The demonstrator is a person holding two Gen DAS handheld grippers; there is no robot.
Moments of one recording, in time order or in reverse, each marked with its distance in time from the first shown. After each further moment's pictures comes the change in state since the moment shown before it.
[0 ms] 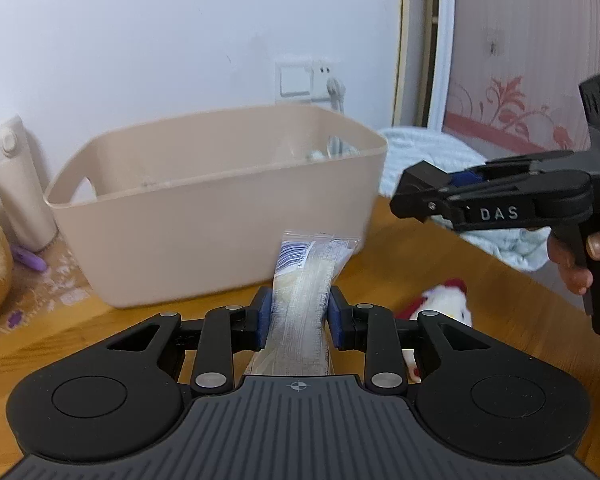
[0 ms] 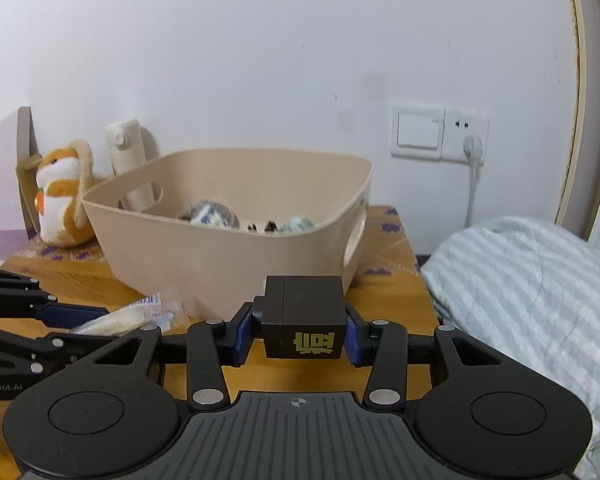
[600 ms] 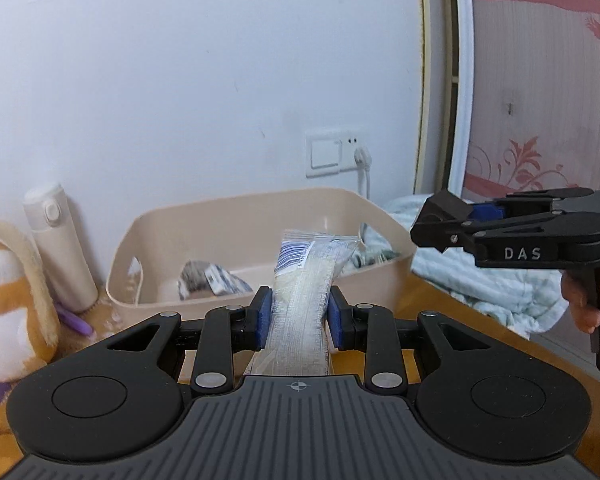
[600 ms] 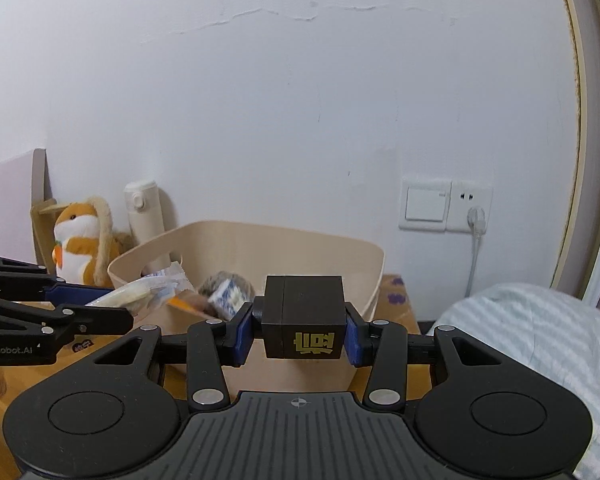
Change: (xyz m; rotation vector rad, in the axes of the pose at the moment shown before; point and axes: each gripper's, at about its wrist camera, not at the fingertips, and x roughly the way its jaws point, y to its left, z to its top) left arm -0.039 0.017 0.046 -0.021 -0.140 0.063; right arm -0.031 0.025 0.050 -0.027 -0.129 -0.001
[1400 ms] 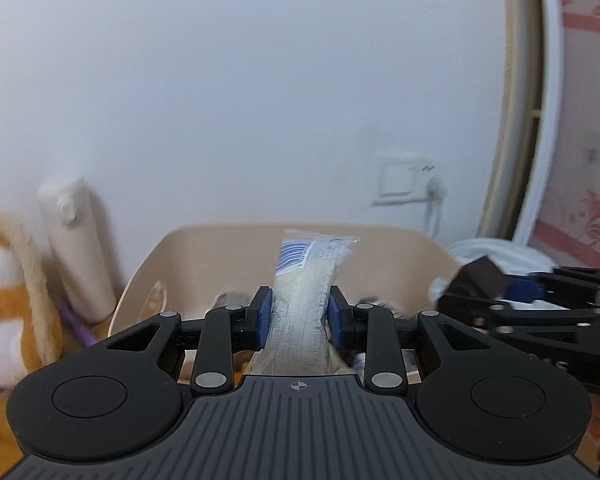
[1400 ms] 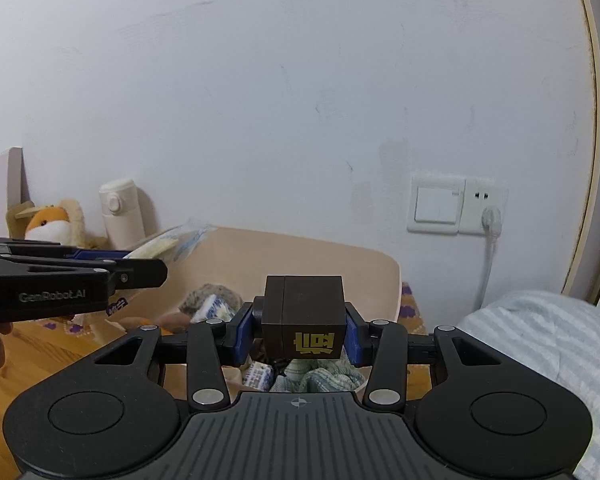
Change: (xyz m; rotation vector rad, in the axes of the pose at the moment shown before) left arm 0.078 0.023 0.029 -0.164 0.017 0.181; right arm 0.064 0.004 0.011 0.018 0.030 -0.022
